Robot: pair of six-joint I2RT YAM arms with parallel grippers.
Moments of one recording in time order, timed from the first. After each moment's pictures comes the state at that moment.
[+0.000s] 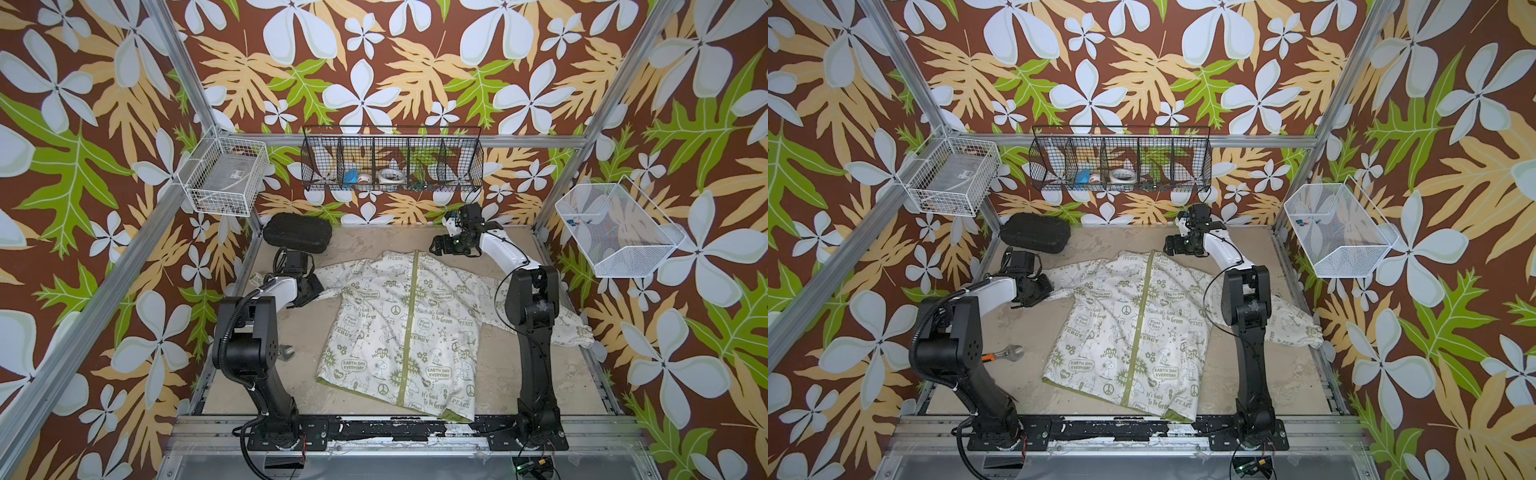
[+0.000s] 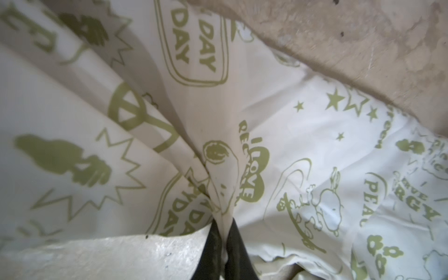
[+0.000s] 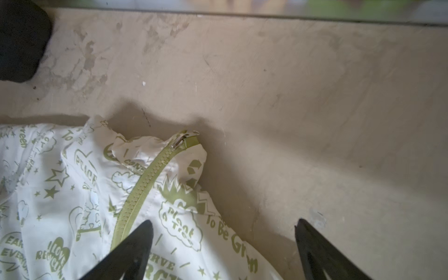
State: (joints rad) left arm 0.02 1.76 1.08 -0.36 0.04 -0.58; right arm 0.18 2.35 2.06 -0.74 -0.33 0.02
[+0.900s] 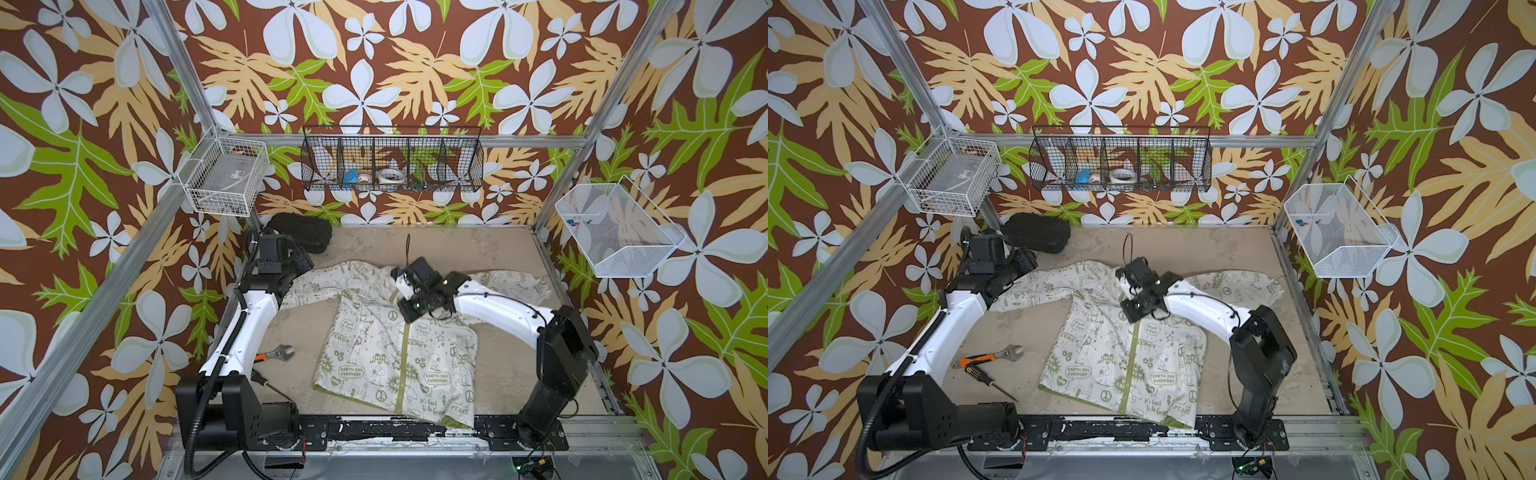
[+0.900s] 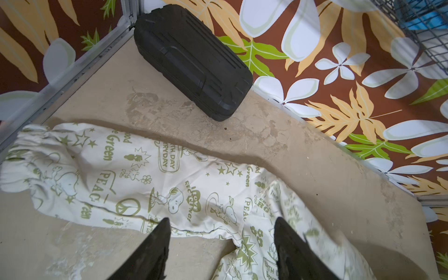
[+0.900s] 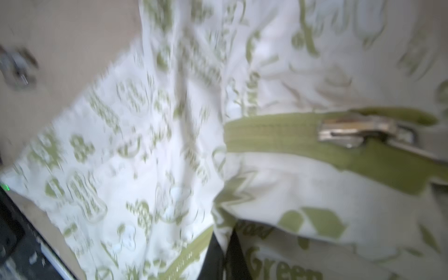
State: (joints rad) left arm 0.02 1.30 1.07 -0.40 -0.02 -0.53; right arm 0.81 1.69 1.20 -0.64 -0.06 0.20
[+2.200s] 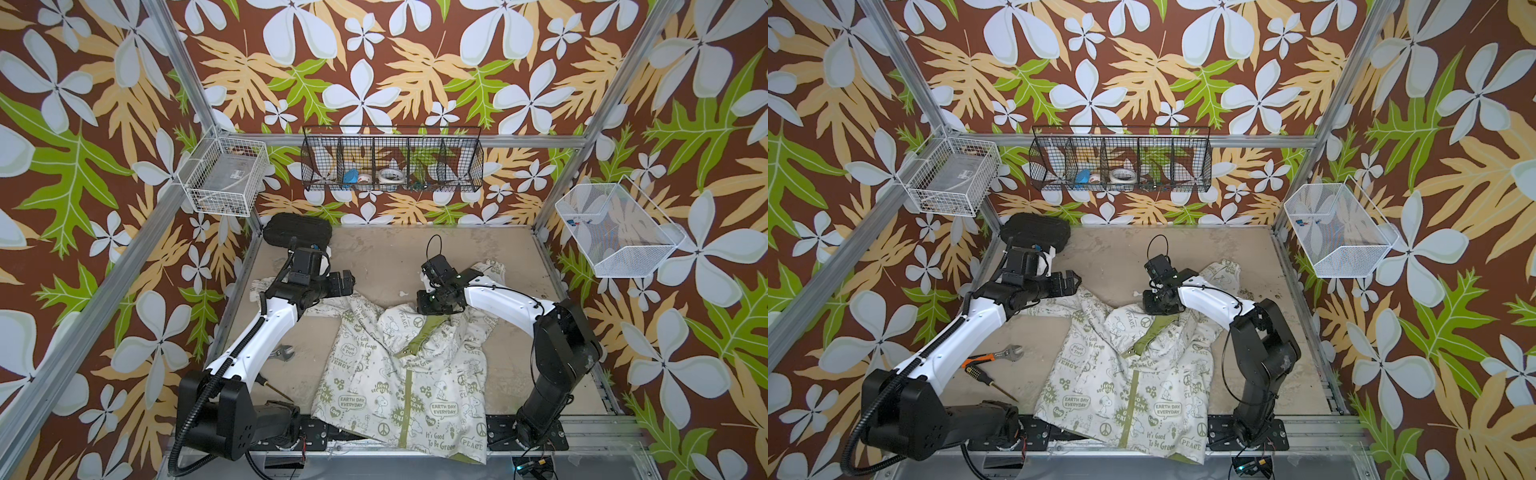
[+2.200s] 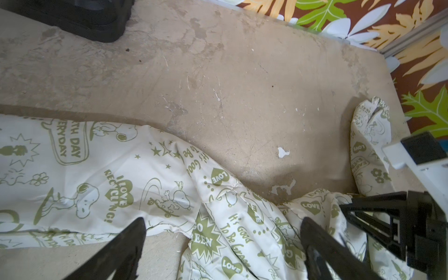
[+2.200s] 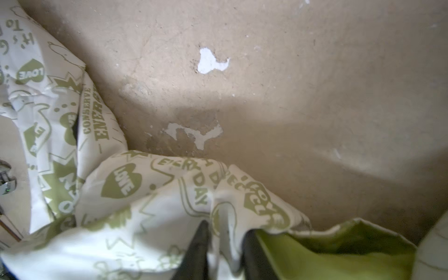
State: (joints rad) left arm -0.23 1.32 1.02 -0.48 0.16 -0.32; right arm 0.58 1.78 1.30 -0.66 -0.16 0.49
